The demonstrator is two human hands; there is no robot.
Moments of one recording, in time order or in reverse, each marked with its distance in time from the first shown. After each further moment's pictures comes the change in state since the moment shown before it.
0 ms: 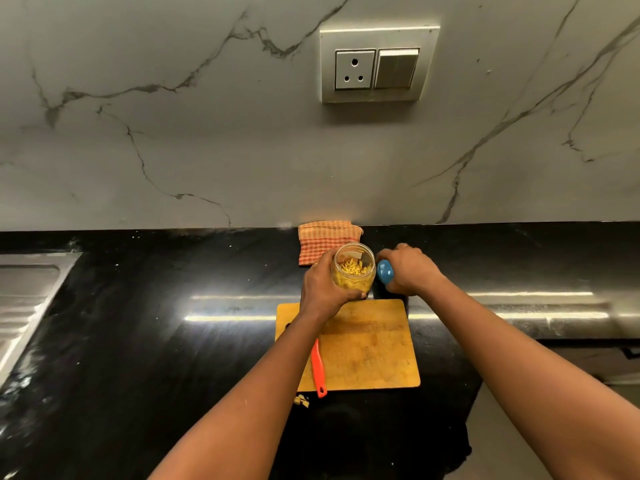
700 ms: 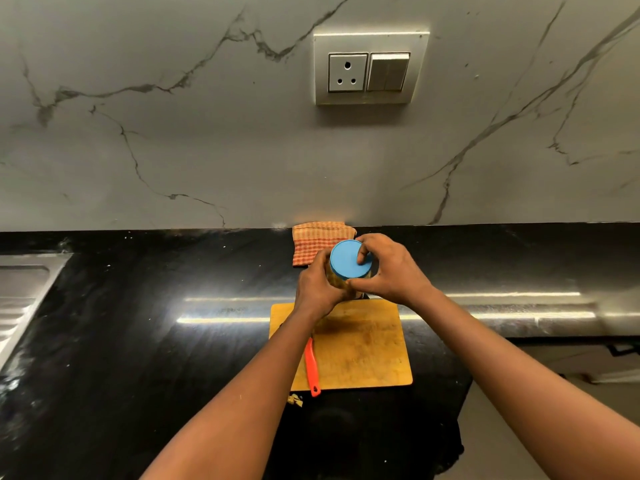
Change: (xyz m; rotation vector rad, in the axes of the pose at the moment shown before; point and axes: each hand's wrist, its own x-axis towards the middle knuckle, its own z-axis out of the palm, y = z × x) left_hand 0.000 0.001 -0.001 -0.105 -0.059 -0.016; right_hand -0.040 -0.026 -0.009 0.463 0.395 -0.343
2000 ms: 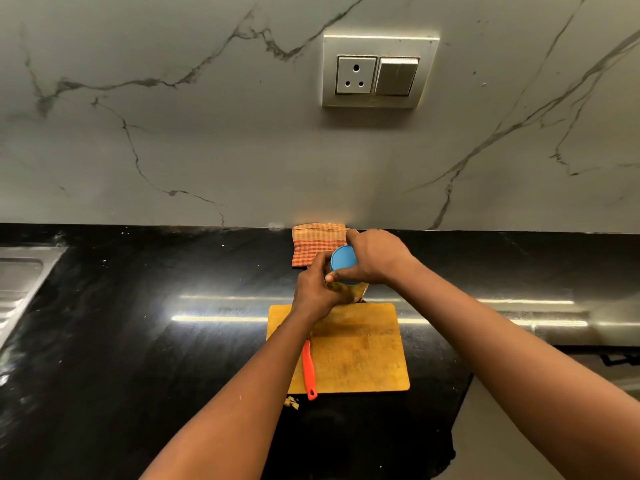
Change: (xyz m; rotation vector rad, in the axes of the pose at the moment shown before) left_hand 0.003 -0.008 -0.002 -0.026 -0.019 0.002; right_hand 0.046 -0.045 -0.017 -0.572 -0.342 0.115
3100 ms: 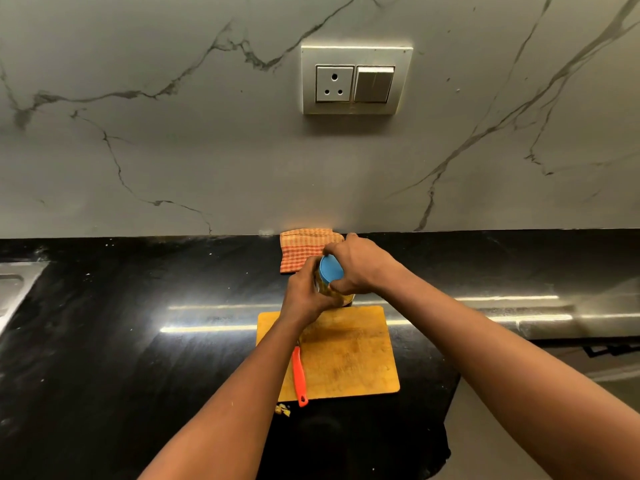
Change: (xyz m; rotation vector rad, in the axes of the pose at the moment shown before) left_hand 0.002 0.003 0.000 0.033 -0.037 0.040; right_hand -0.011 -0.006 -0.006 0.080 0.003 -0.101
